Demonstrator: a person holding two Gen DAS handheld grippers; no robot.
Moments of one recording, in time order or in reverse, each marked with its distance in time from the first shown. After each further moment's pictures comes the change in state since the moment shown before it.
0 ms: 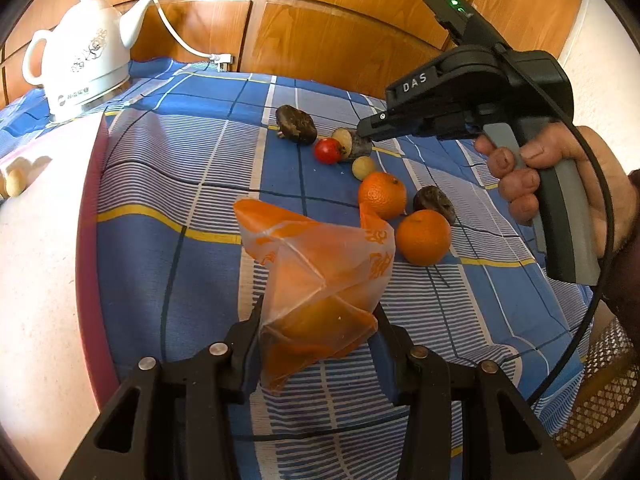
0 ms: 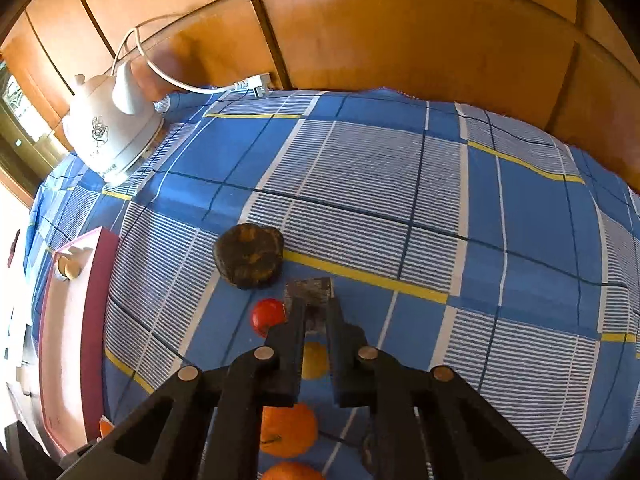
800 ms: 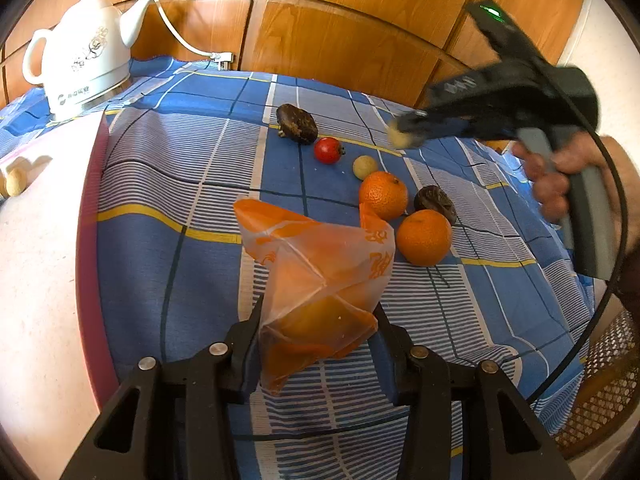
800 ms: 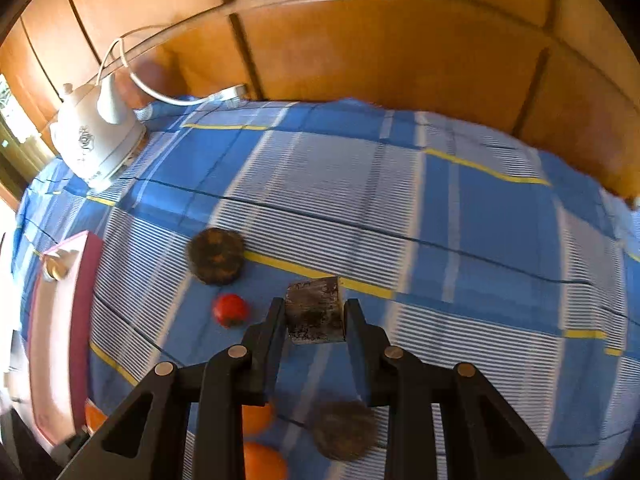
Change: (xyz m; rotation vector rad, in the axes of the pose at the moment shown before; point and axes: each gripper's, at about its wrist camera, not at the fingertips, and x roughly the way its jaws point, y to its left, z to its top) left arm 0.002 0.001 0.000 0.003 0.007 0.000; right arm -0.025 -0.022 -0.007 0.003 -0.027 -0.102
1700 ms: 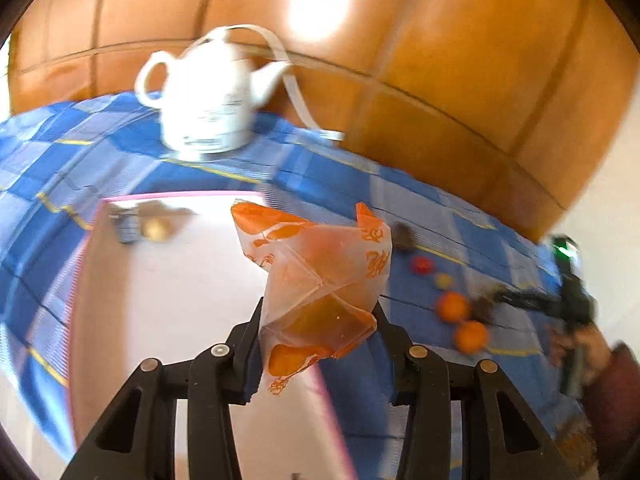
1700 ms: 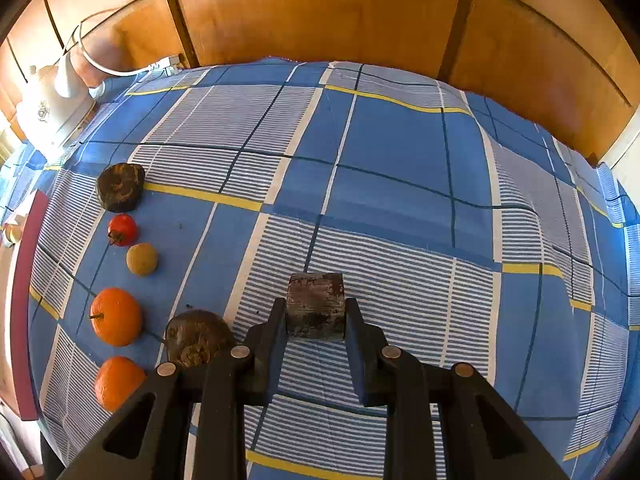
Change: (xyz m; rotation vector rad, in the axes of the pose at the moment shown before) left arm -0.106 0.104 0.049 -0.222 -0.154 0.143; right arm 0.002 -0.063 -0.048 0.015 0.063 -0.109
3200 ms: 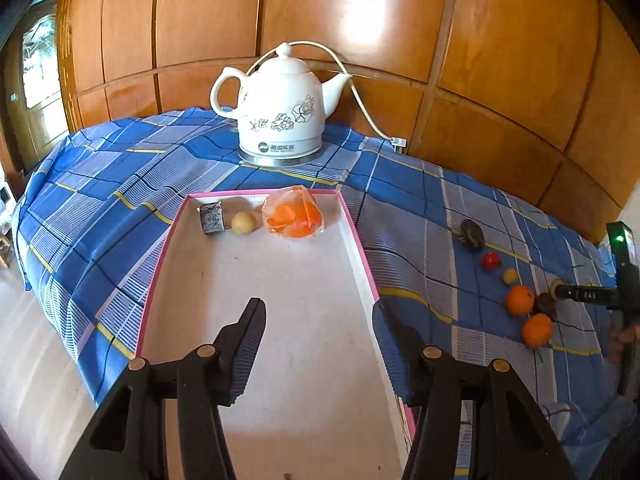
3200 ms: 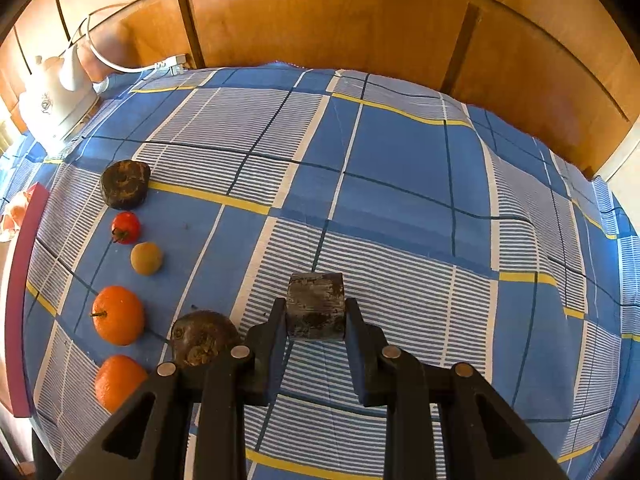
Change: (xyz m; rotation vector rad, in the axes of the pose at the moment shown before) left arm -0.022 0.004 -0.035 0.027 -0.080 0.244; right arm -0.007 0.011 -0.003 -0.030 -0.027 -0.025
